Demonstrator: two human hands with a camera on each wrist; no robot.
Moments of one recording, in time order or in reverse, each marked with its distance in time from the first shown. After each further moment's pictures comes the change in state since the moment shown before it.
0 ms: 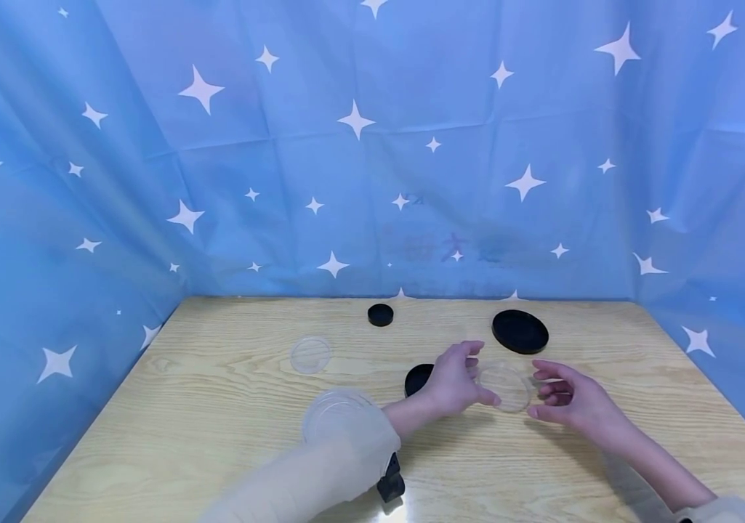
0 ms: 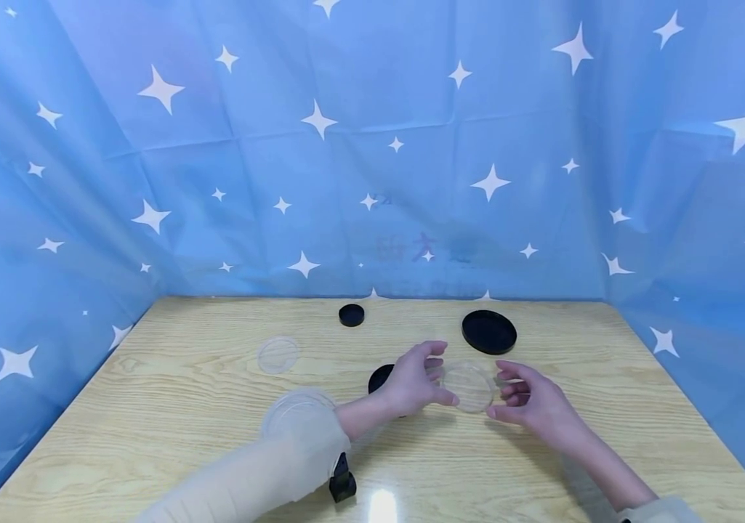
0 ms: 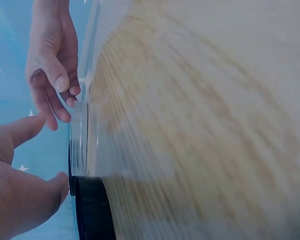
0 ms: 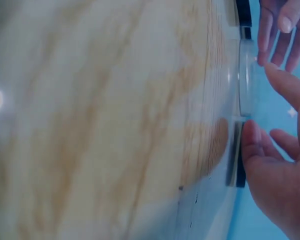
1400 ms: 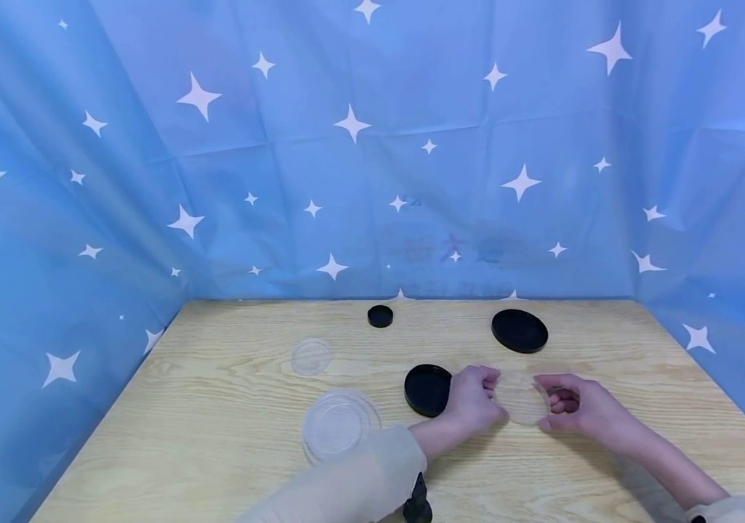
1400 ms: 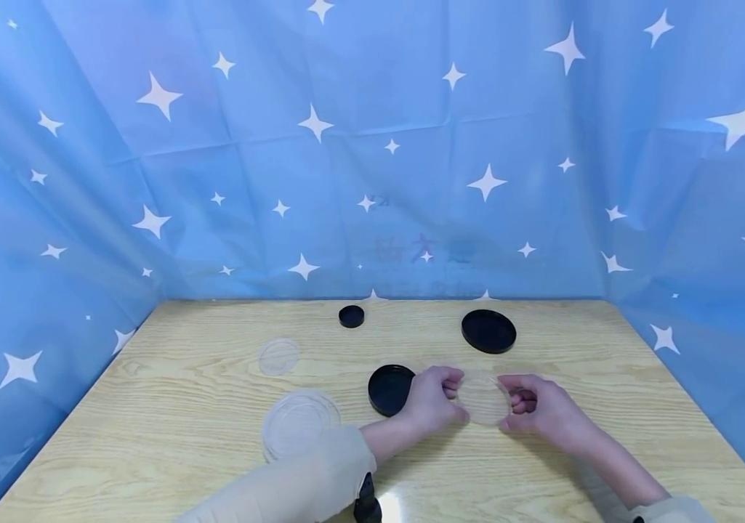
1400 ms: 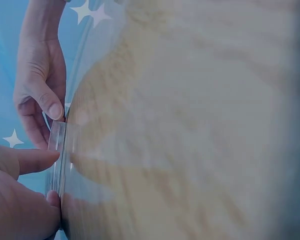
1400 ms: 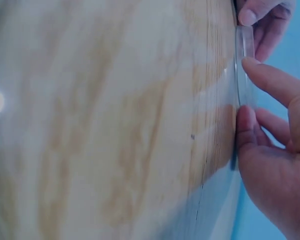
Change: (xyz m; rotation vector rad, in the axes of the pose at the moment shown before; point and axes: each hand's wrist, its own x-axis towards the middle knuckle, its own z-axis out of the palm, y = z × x) left_hand -0.003 -0.009 0.043 0.067 0.152 0.056; right_hand -0.003 0.017 -0.013 0.044 -0.157 0.024
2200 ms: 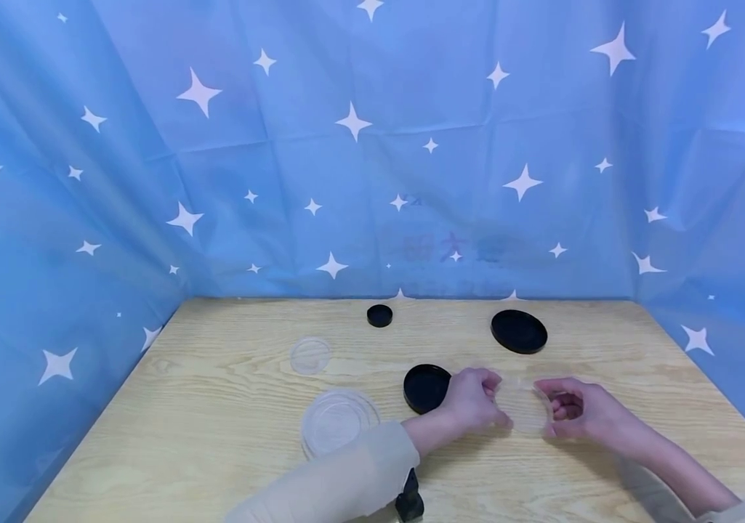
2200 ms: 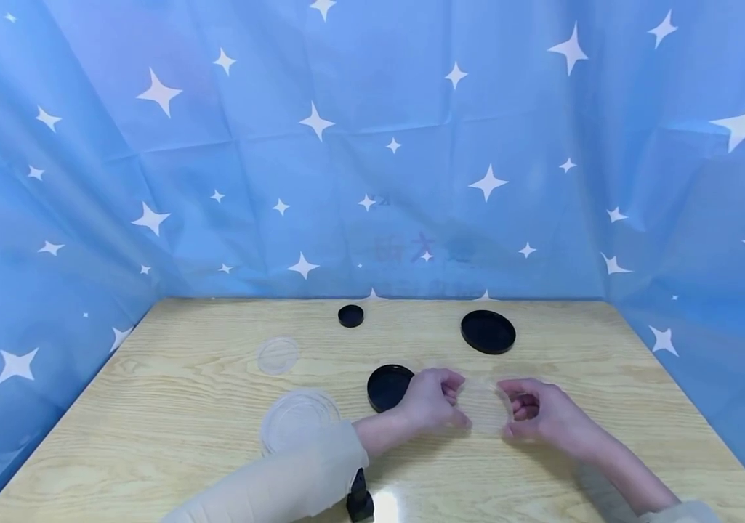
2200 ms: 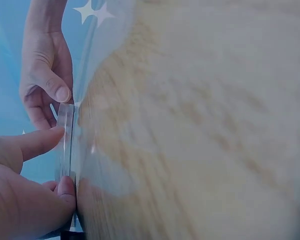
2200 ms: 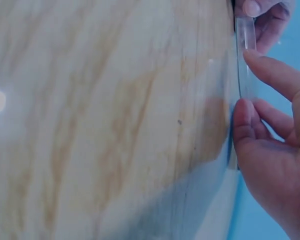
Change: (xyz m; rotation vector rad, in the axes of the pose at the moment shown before) left_hand 0.000 0.009 -0.010 0.030 -0.112 -0.127; right_hand -0.007 -0.003 -0.005 0.016 -0.054 -0.057
